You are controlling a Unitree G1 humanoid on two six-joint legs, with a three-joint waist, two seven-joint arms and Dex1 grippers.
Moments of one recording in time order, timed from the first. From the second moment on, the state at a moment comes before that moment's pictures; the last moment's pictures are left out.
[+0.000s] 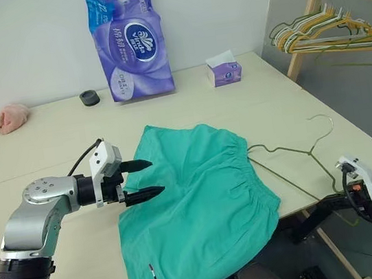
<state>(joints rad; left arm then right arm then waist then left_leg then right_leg) -0.28 0.85 0.07 -0.10 -0.48 0.51 -1.21 -0.08 -1.00 -0.10 -0.12 0.53 1.15 1.12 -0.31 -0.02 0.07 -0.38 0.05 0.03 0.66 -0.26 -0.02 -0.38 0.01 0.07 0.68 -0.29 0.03</state>
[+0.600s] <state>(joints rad) -0.28 0.86 0.08 -0.06 -0.46 0.49 -1.18 -0.35 -0.97 0.17 0.04 0.49 1.10 1.17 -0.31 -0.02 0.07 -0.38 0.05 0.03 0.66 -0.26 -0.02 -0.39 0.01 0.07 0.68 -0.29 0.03</state>
